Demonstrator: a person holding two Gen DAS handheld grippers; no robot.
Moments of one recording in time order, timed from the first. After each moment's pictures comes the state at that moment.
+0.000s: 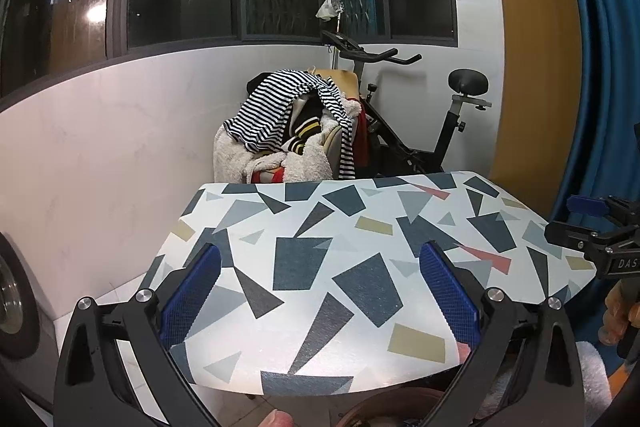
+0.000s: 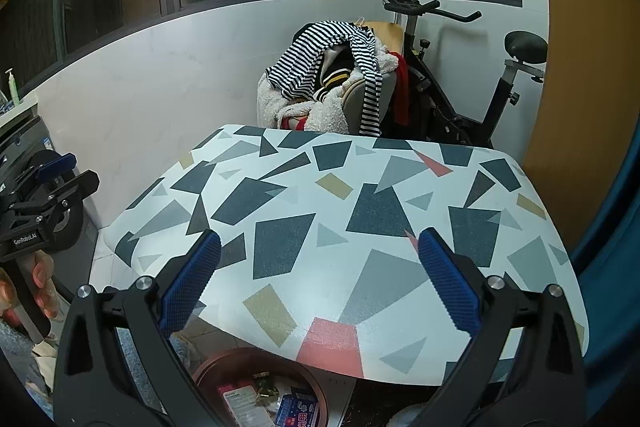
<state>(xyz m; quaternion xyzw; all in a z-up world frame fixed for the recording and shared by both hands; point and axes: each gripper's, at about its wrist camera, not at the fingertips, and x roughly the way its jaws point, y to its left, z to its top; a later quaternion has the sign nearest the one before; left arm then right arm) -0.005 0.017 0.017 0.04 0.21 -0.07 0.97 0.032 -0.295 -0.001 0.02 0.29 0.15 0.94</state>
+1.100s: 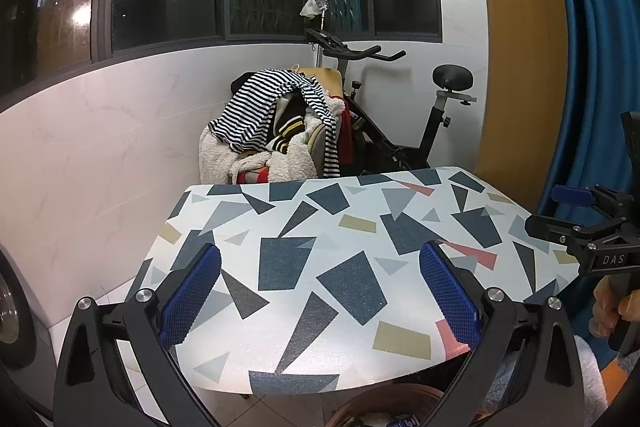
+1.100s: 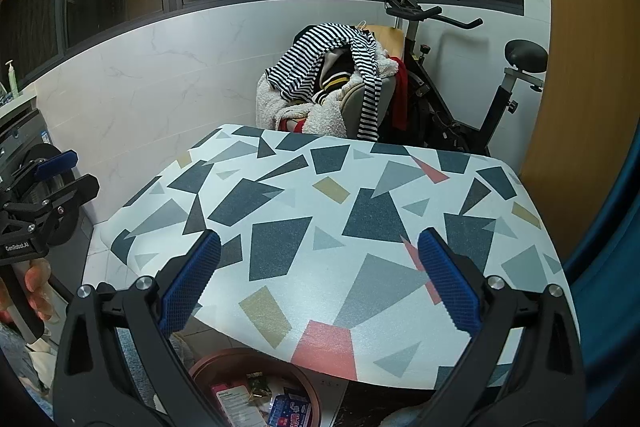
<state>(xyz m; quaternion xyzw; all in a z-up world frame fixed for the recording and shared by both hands) -0.008 0.004 0.021 0.04 0.22 -0.09 0.97 0.033 -0.293 0.003 0.01 0.29 0.14 0.95</state>
